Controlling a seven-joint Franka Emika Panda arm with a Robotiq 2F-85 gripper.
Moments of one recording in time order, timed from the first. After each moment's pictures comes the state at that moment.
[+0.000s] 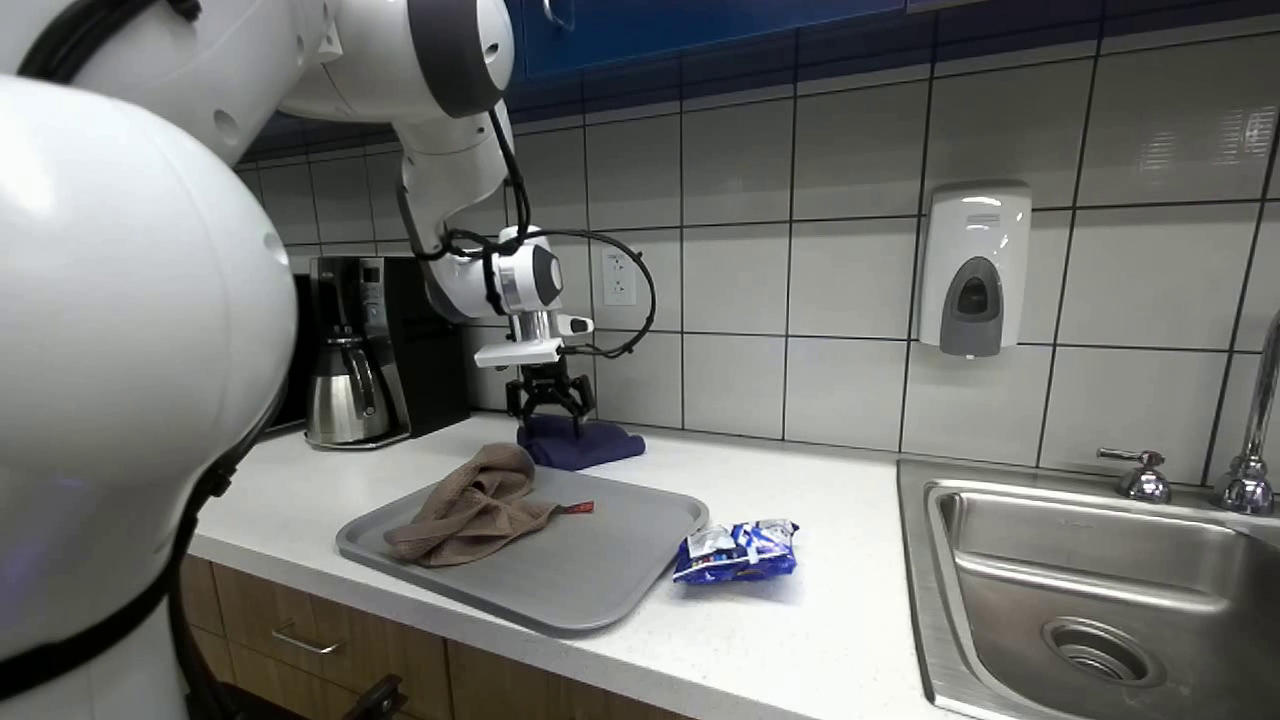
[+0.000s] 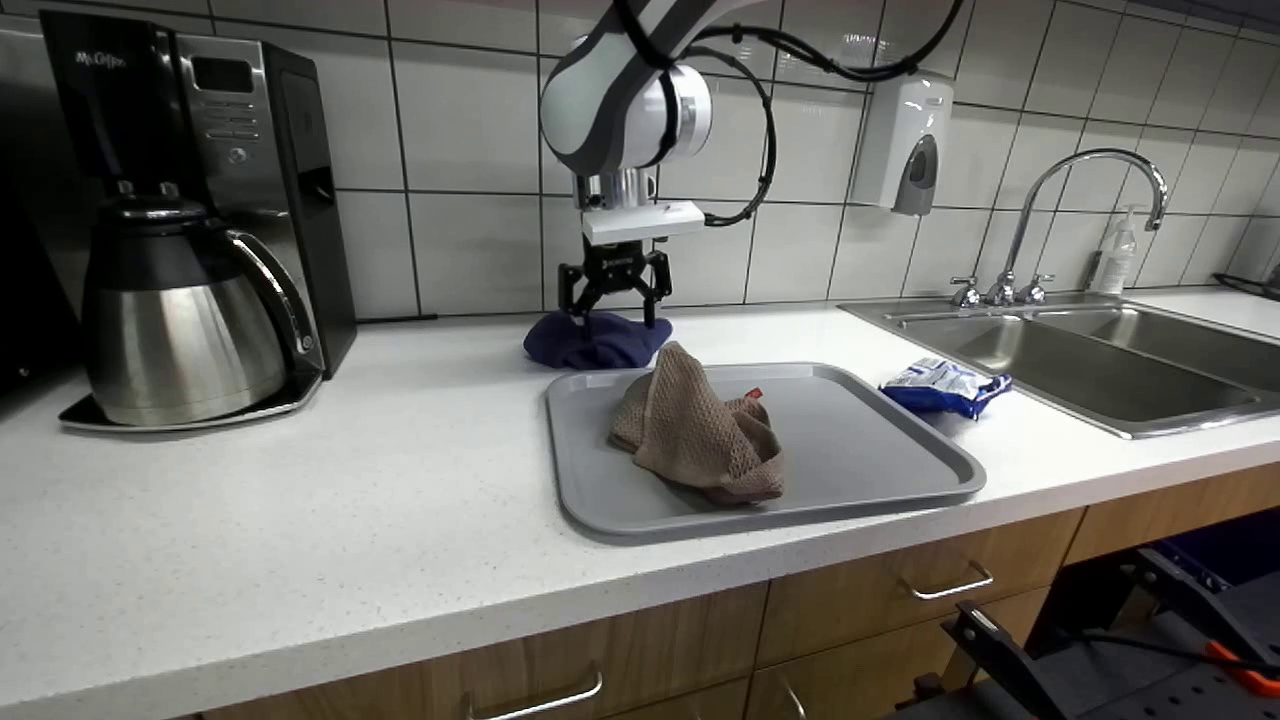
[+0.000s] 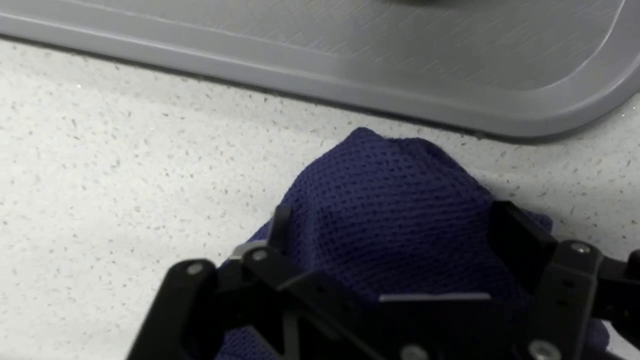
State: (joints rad) arm 0.28 0.77 0.05 -1.49 -0.19 2.23 0.27
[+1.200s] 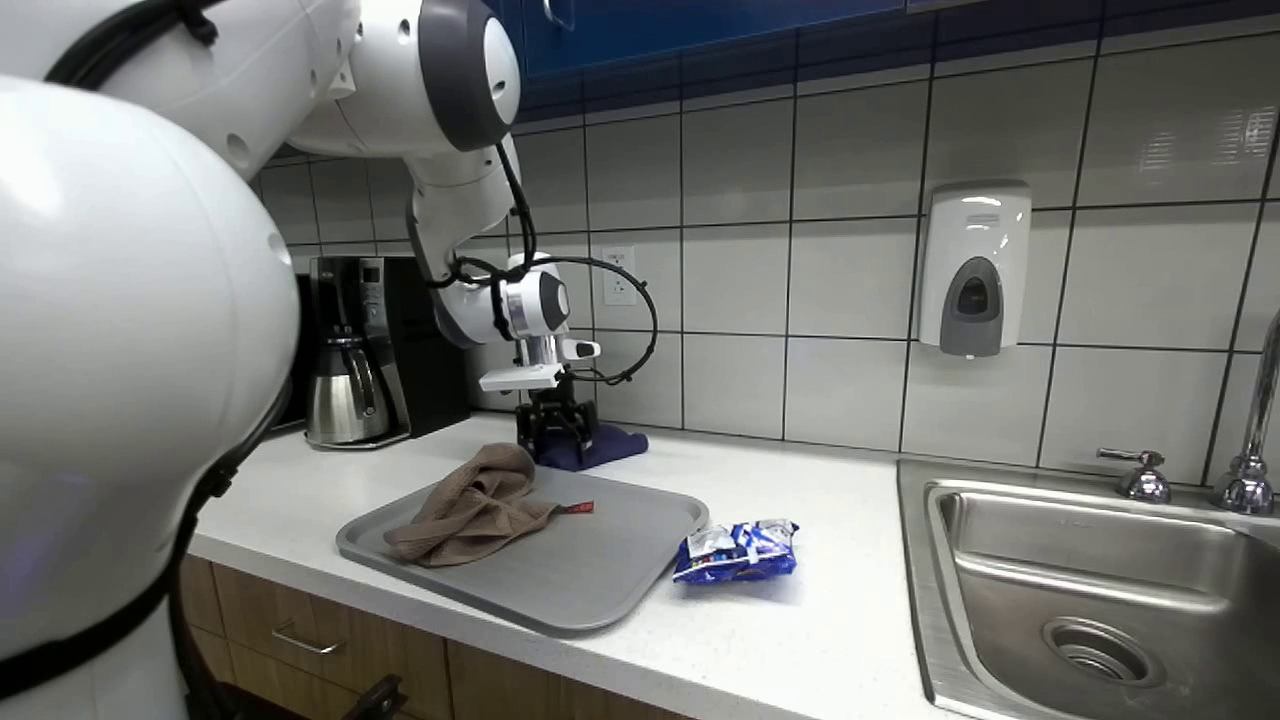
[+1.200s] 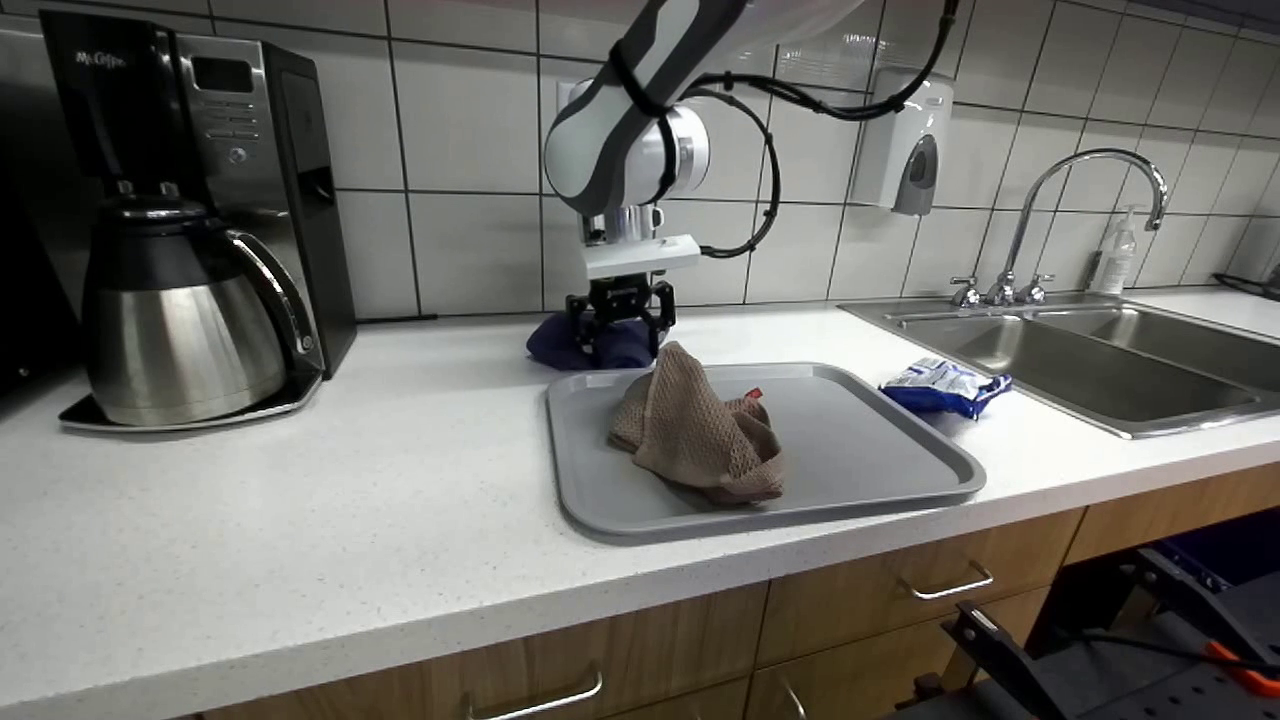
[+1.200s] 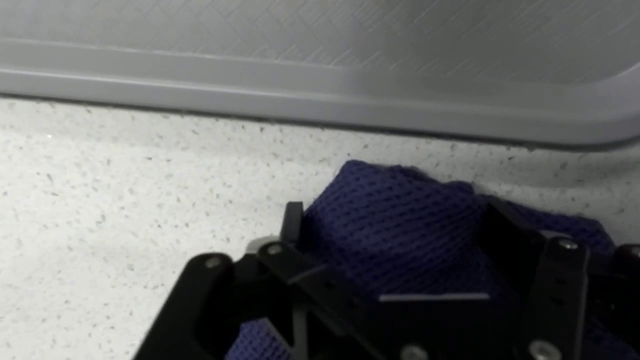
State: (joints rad) arm 0.29 0.85 0.01 -1.45 -0.18 2.25 0.37
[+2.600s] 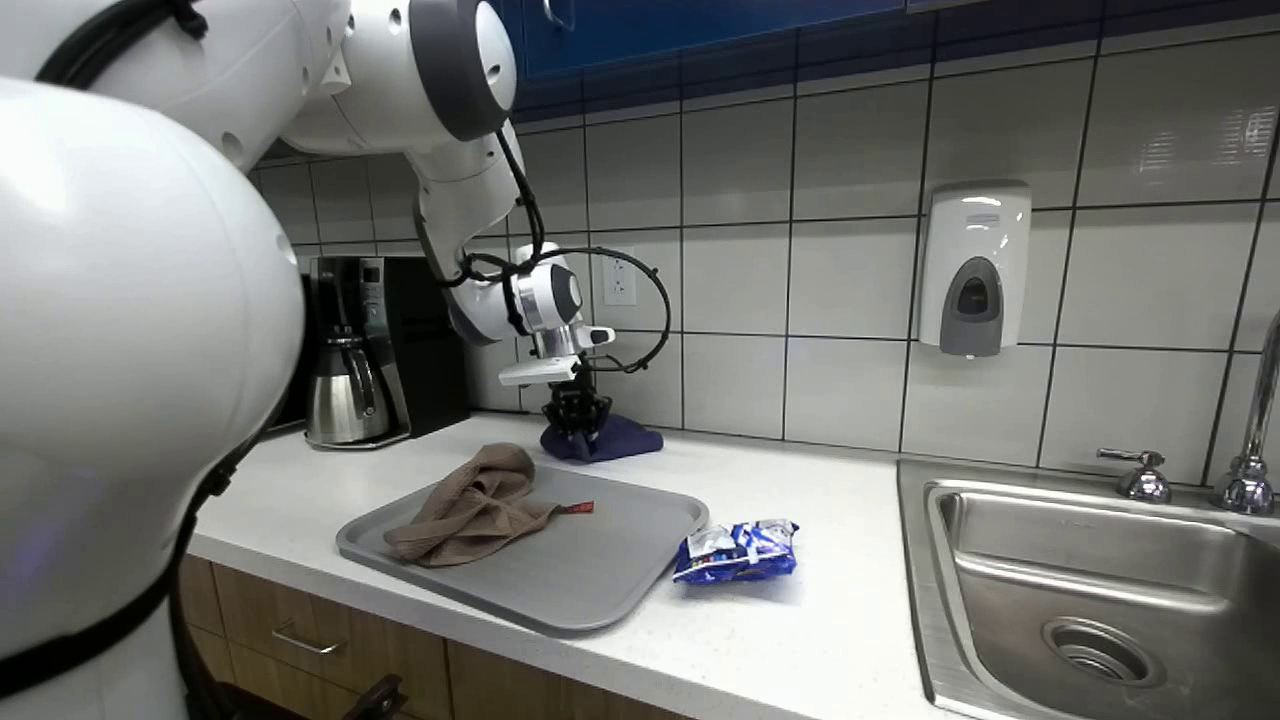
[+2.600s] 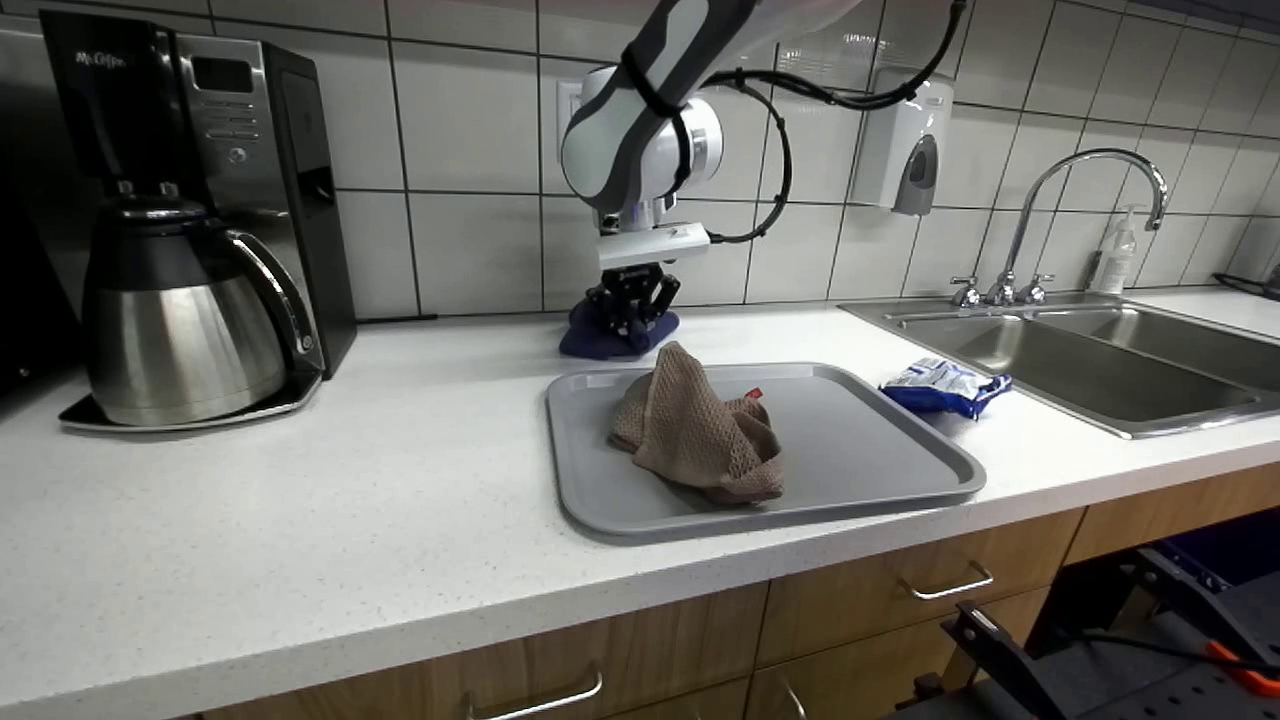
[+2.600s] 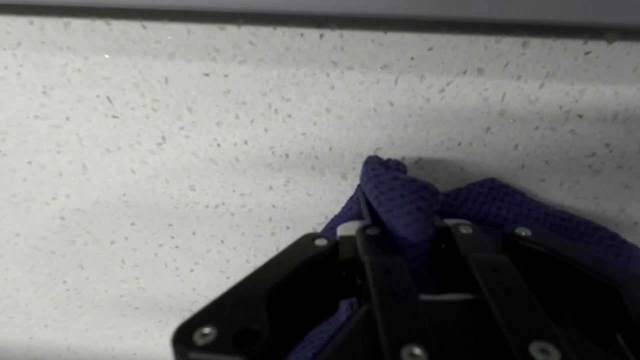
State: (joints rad) arm 0.32 0.83 -0.07 -1.46 -0.20 2.33 0.39
